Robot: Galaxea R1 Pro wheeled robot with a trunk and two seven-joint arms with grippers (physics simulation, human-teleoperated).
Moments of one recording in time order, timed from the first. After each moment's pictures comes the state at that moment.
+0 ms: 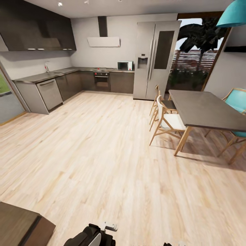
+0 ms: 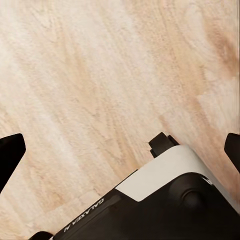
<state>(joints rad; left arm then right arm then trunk) -0.45 -0.04 -0.72 -0.57 0.62 0.56 0.17 -0.29 0.01 0.05 -0.42 -0.72 0.06 -0.32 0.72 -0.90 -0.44</state>
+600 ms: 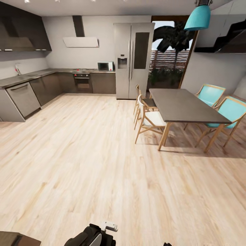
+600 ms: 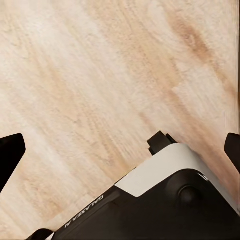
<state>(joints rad) -0.45 -0.05 -0.72 -0.57 0.60 0.56 0.17 -0.29 0.01 0.05 -0.42 -0.72 0.06 -0.32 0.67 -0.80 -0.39</state>
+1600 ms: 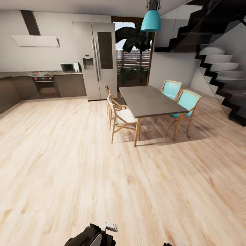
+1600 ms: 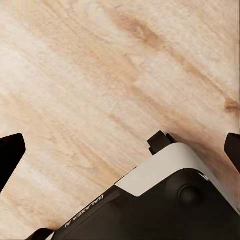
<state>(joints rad) -0.45 -0.05 -0.72 -0.57 0.59 0.57 0.17 -0.29 0.02 0.05 -0.42 -0.72 0.06 -0.32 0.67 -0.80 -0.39</state>
